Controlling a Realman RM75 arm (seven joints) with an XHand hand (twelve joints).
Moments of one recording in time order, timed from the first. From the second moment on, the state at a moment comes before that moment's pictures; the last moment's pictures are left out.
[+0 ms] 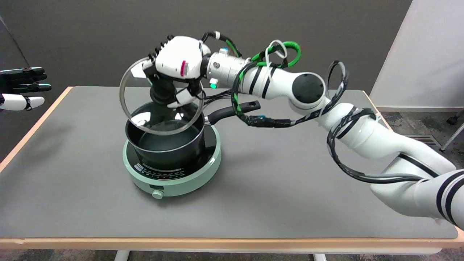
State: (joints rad) arm 0.88 -1.16 -2.28 1.36 -1.42 0.35 2.00
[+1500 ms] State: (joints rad) arm 0.74 -0.92 -1.58 1.43 -1.58 0.31 1.99
